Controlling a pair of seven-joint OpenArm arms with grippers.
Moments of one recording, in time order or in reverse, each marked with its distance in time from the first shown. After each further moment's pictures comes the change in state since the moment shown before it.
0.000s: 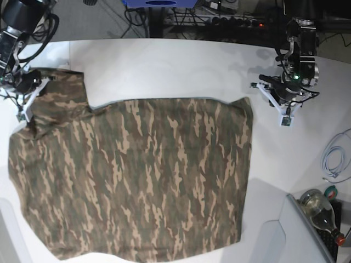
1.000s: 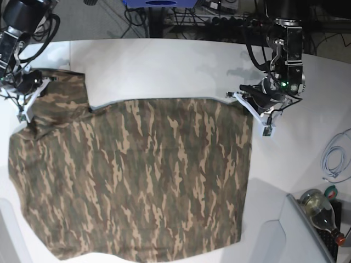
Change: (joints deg) left arm -1.8 8.2 -0.2 6.3 -5.8 -2.4 8.2; right arm 0.0 -0.3 0.0 0.1 0.0 0.0 0.1
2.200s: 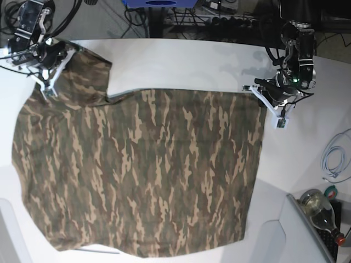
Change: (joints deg) left arm 0.3 -6.1 0.0 -8.0 -0.9 -0.4 -5.0; right arm -12.3 -9.1 -5.4 16.3 0.0 -0.2 -7.7
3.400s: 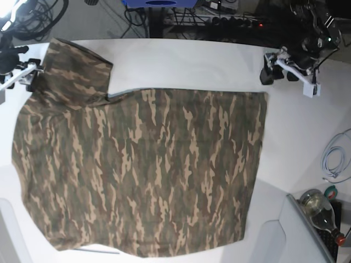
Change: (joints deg) left arm 5.4 9.8 -33.9 2.3 -12.2 -27.8 7.0; right arm 0.7 -3.4 20.4 15.1 15.1 0.1 2.7
